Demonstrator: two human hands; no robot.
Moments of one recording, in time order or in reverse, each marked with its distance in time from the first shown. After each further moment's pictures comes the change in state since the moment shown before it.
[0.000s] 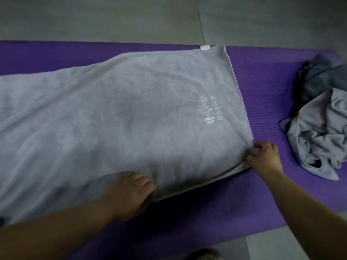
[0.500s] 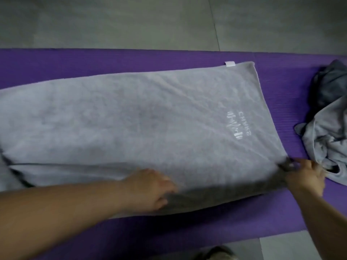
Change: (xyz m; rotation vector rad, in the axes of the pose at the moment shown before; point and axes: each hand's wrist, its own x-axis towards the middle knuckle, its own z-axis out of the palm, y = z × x) left_hand 0.002 0.010 -0.052 -0.096 -0.218 0.024; right_hand -0.027 0.028 -0.020 -0.151 0.158 0.187
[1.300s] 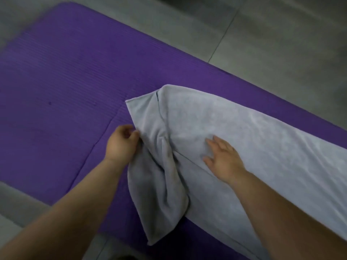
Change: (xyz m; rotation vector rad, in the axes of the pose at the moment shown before) left_hand -0.297 -0.165 0.017 -0.867 1.272 -1.516; right_hand -0.302 -0.356 0.107 -0.498 -0.418 -1.341
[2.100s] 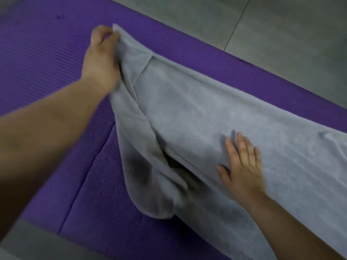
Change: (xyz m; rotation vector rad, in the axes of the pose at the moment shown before) left_hand 0.152 0.067 -0.040 0.397 0.135 0.637; right_hand 0.021 -0.006 0.039 -0.103 0.414 -0.013
